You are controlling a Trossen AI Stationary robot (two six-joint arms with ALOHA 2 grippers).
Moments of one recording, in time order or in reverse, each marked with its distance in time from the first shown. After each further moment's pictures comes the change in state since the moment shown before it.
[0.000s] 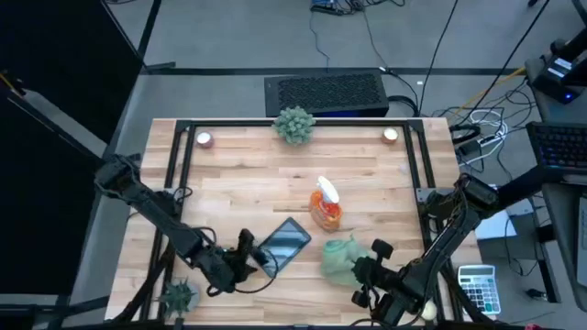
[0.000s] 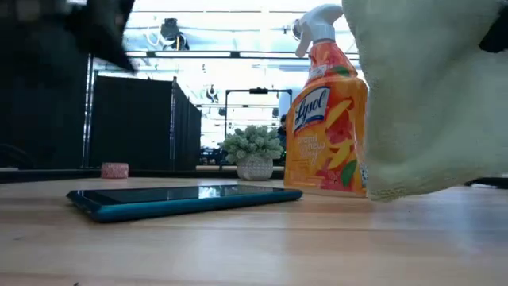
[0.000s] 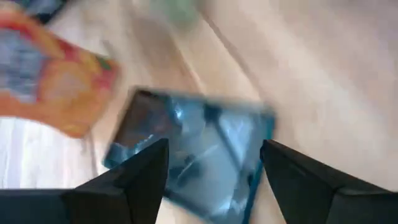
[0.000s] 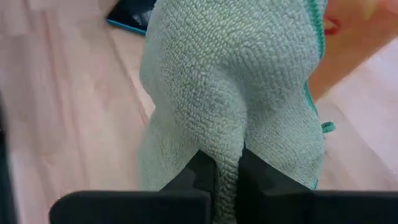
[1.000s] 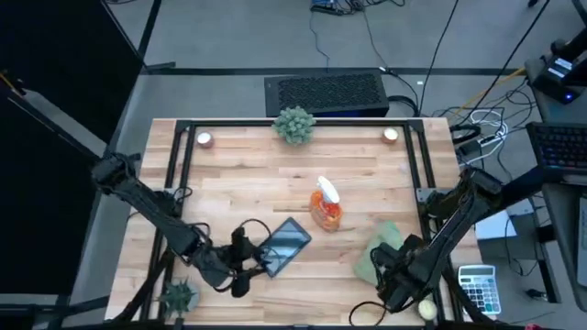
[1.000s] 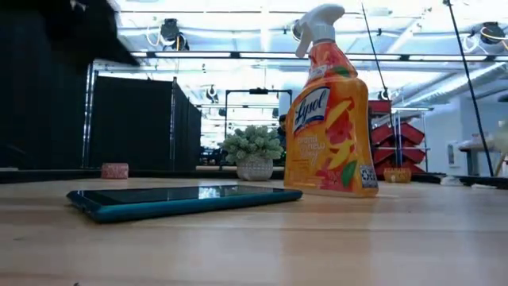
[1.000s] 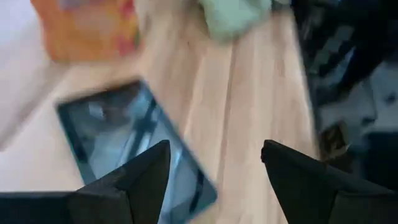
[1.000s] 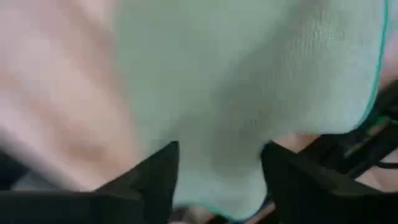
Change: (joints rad) left arm 0.047 0.052 0.005 0.020 0.015 -0.667; right arm -0.039 -0.158 0.104 -0.457 -0.672 0.235
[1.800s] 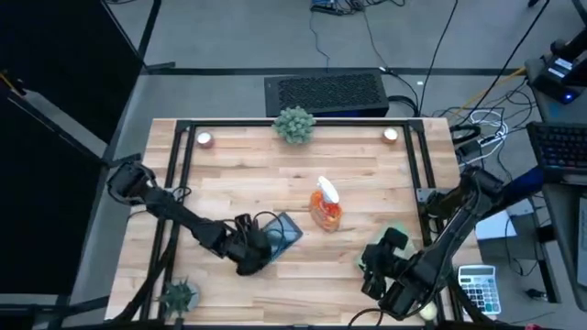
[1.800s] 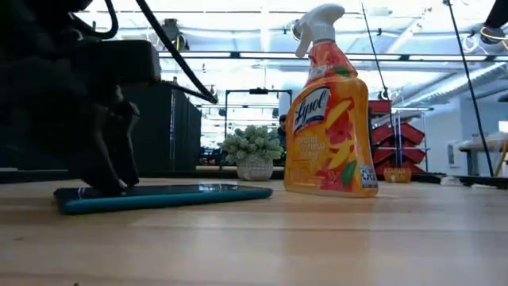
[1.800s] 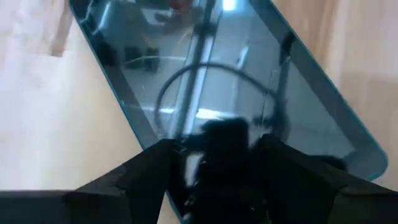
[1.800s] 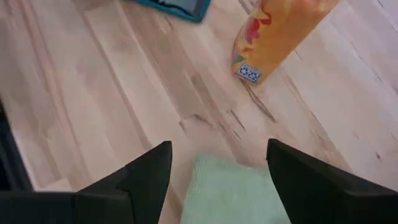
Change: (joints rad) left arm 0.183 0.172 0.007 -0.323 0.180 0.254; right arm 0.018 0.065 0.023 0.098 0.515 -0.160
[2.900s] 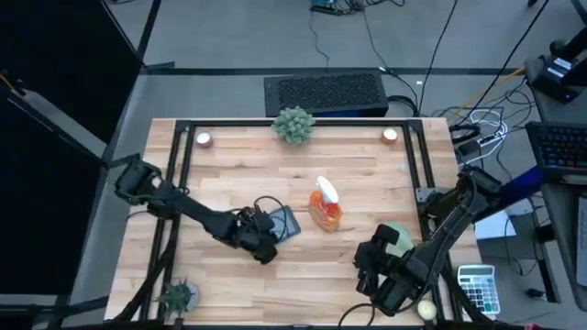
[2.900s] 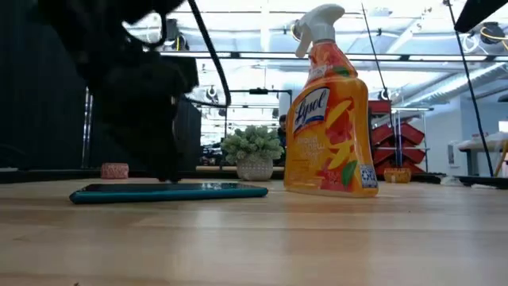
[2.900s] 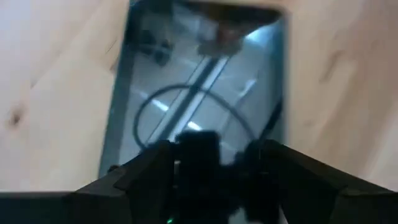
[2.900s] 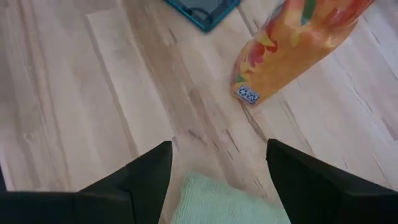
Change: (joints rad) left arm 0.107 0.045 0.088 0.029 -0.038 -0.396; right arm -0.039 0.001 -0.003 0.044 0.034 -0.140
